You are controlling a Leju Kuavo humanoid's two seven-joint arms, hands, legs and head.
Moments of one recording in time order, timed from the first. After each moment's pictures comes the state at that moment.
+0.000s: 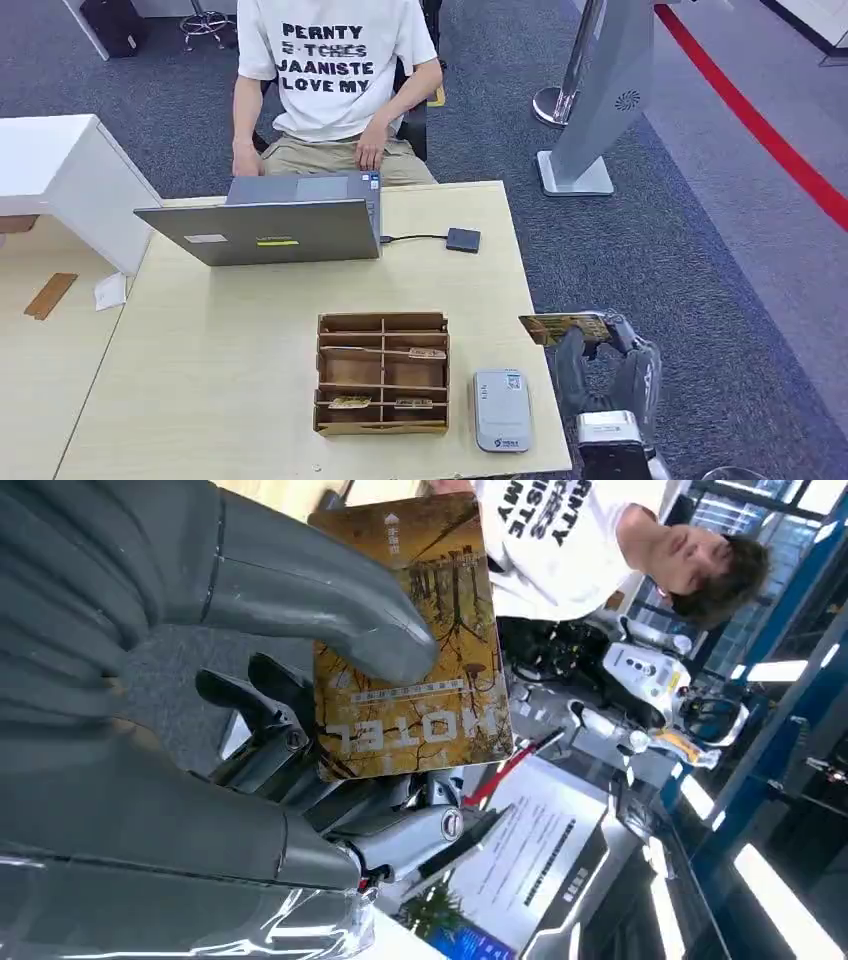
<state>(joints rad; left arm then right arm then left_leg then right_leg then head) -0.13 -0.12 -1.52 -0.11 1.56 0.27 0.05 0.27 0.00 0.37 -2.04 0.53 -0.51 -0.20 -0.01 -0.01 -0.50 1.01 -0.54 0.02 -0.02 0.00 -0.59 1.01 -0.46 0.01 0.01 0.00</state>
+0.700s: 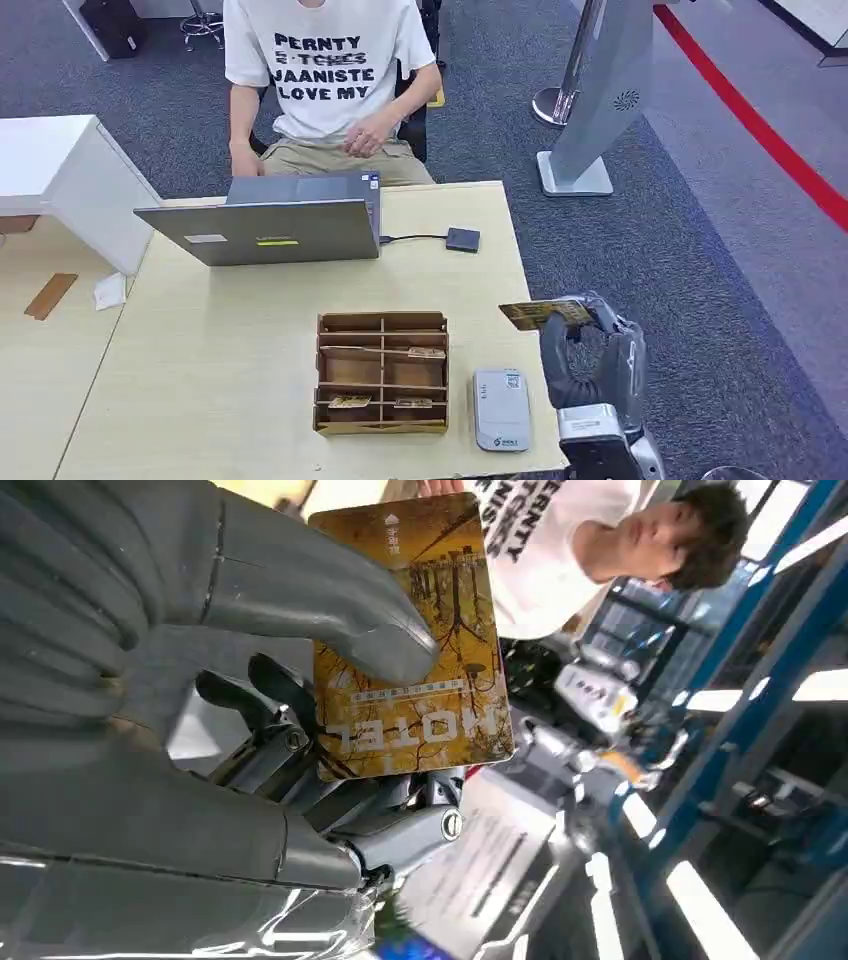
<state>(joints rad) -0.13 -0.12 -1.53 -0.11 1.49 0.25 0.08 0.17 0.02 0.39 -2.02 0.58 -0.40 -0.22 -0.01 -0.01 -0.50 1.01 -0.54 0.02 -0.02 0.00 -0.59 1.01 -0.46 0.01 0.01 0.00</state>
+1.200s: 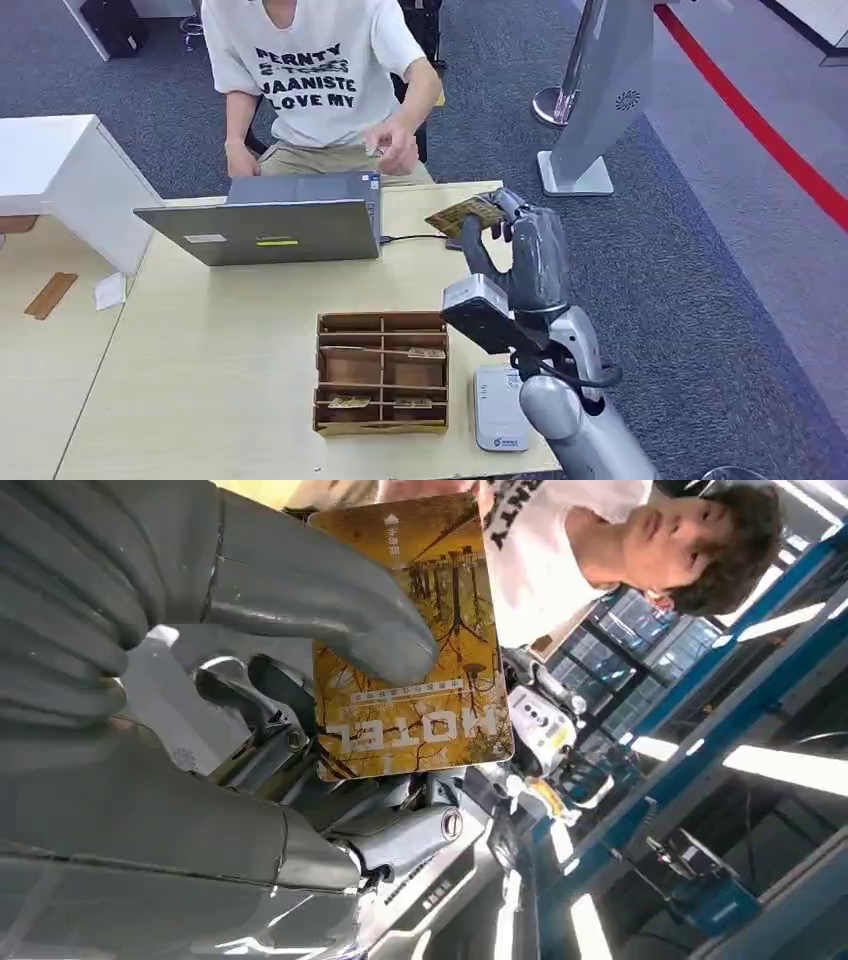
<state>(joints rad) -0.16 -0.12 -1.54 -0.11 1.32 0.22 0.15 -0.31 0.06 0.49 -1.73 0.75 -0.30 -0.04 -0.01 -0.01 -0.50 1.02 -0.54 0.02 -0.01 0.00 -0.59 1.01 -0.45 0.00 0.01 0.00</state>
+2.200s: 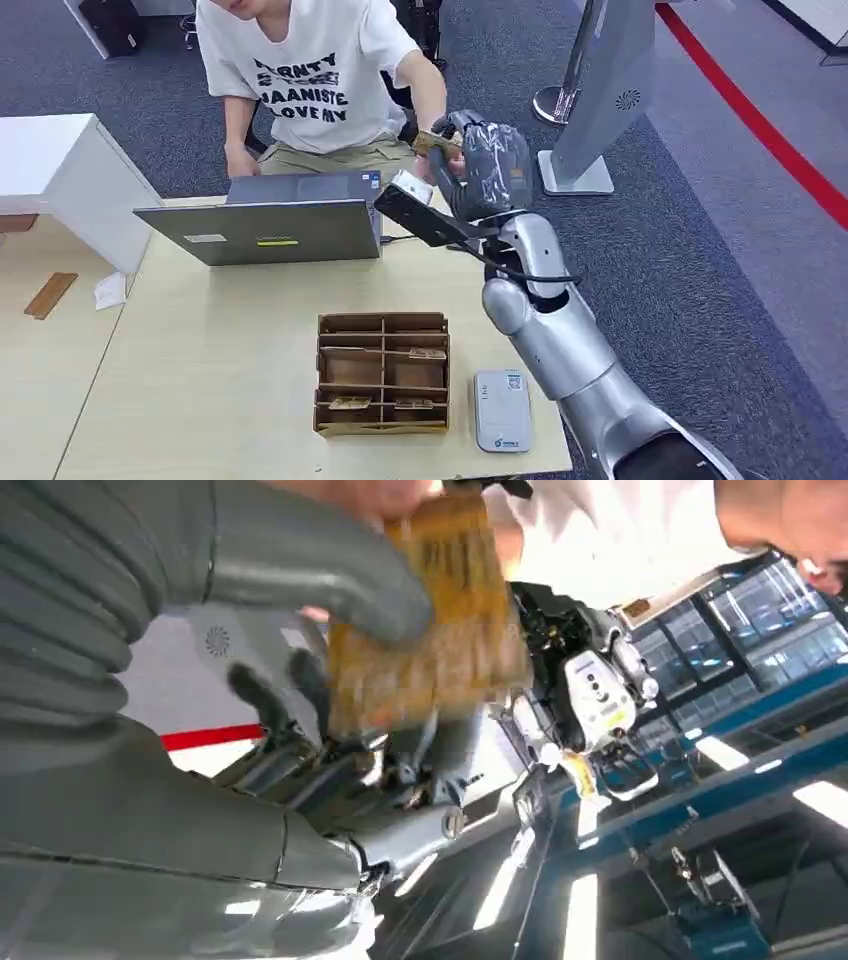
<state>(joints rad) -0.20 -0.13 -1.55 -0.11 1.22 0.20 0.20 -0.65 0.13 0.50 -1.31 0.98 -0.25 0.10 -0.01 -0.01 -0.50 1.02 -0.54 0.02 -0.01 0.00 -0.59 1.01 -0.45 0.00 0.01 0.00</state>
